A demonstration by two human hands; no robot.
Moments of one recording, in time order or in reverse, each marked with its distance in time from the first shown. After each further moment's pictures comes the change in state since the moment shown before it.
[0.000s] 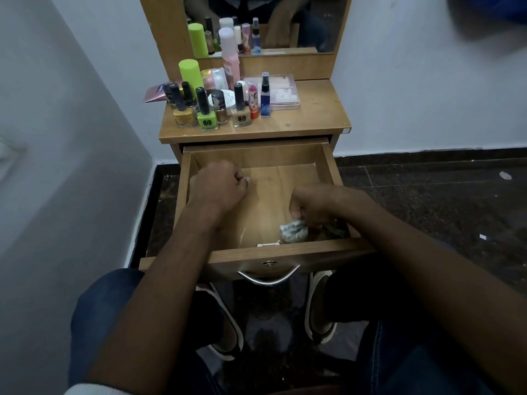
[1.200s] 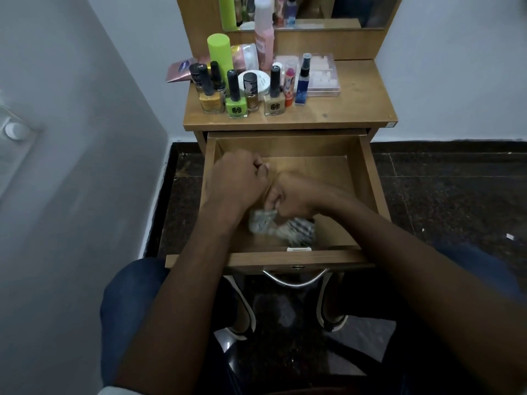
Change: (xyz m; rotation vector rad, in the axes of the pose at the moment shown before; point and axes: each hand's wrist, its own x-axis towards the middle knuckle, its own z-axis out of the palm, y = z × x) left_hand 0.005 -0.015 -0.007 -0.104 0.086 -0.047; right_hand 0.056 -0.061 -0.010 0.303 0.035 -0.236
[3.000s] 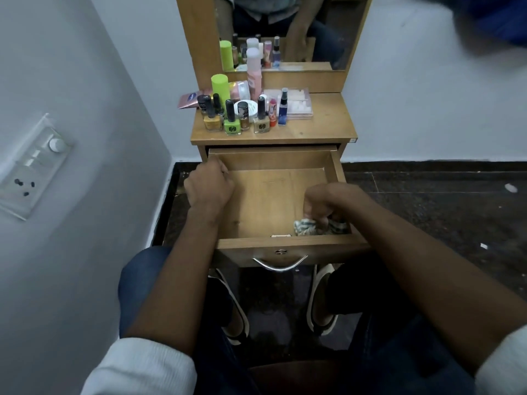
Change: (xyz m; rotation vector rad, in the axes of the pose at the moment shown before) left_hand -0.020 -0.023 -0.012 0.045 0.172 -0.185; right_hand -0.065 0.027 -0.017 -0.434 -0.213 0.466
